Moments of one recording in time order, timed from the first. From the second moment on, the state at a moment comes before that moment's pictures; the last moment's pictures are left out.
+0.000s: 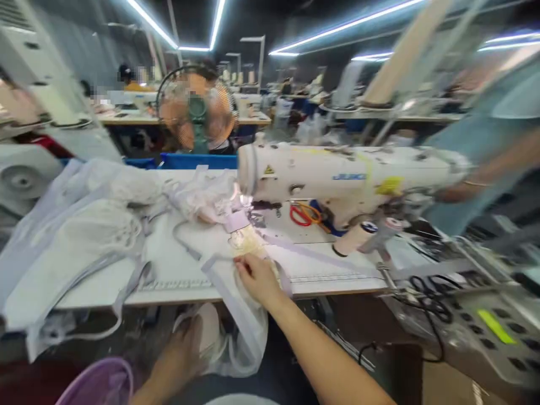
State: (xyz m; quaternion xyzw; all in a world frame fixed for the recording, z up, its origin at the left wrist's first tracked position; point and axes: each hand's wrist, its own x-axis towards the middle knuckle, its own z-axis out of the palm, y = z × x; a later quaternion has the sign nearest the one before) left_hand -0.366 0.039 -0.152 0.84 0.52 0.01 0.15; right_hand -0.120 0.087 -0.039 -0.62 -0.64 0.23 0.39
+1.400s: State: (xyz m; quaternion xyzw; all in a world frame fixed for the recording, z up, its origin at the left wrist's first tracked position) left_hand -0.298 0.081 -0.055 0.90 0.40 0.16 -0.05; right_hand -0.075 0.066 0.005 -0.60 -0.54 0.39 0.45
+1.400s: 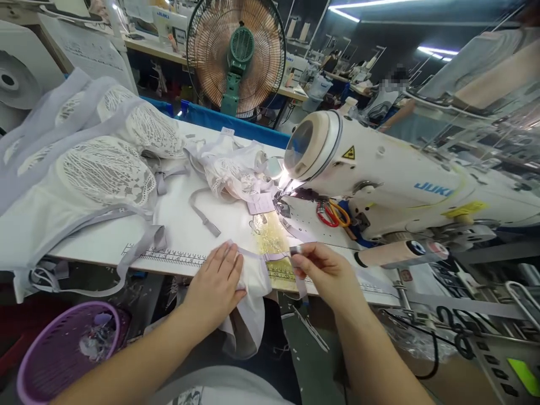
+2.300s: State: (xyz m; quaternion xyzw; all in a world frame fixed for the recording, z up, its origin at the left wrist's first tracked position) left_hand -0.308 0.083 -0.049 0.87 0.44 0.22 0.05; right_hand -0.129 0.118 -0.015 -0.59 -0.77 0.17 0.16
